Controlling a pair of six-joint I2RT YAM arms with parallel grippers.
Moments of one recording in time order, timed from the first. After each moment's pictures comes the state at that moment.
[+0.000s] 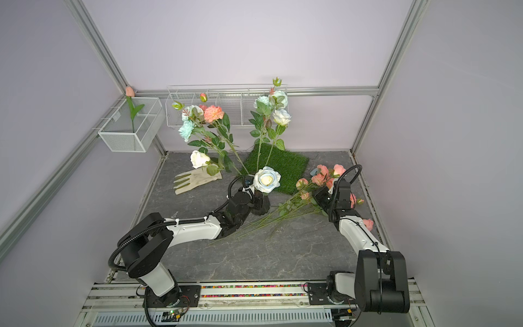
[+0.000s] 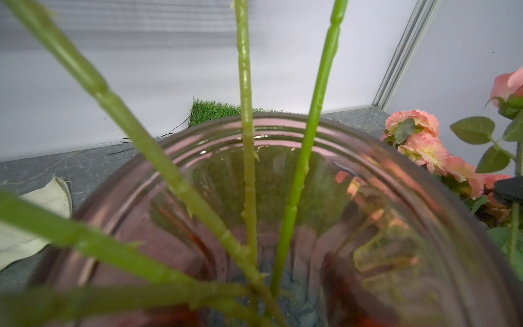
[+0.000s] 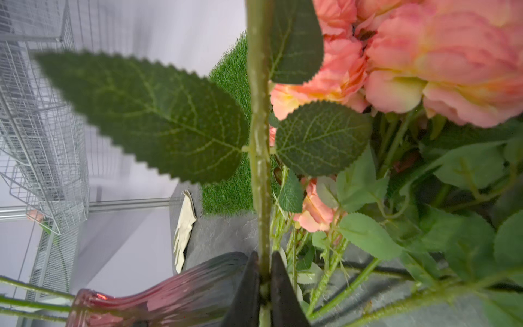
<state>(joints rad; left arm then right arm) -0.93 1.70 0.87 0.54 -0.44 -0.20 -0.02 1.31 0.64 0.11 -0.37 0.98</state>
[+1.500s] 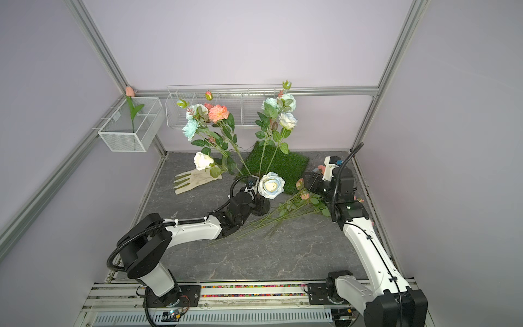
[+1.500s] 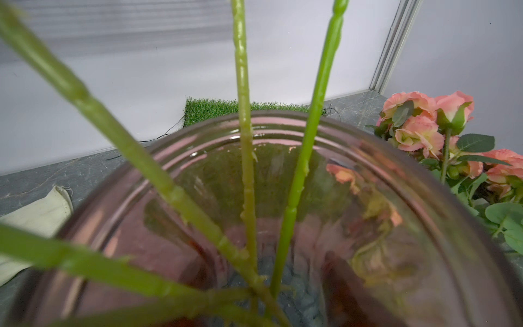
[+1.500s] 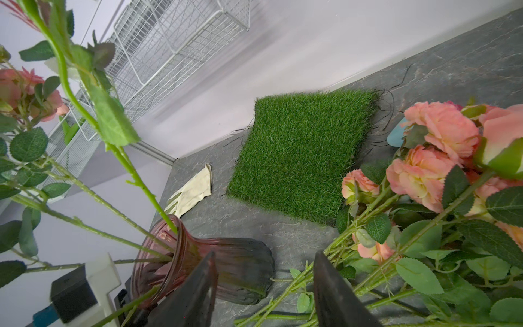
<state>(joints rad) -0.94 1.70 0.89 0.48 -0.43 -0.15 0.15 1.07 0.91 -0.25 -0.29 0.56</state>
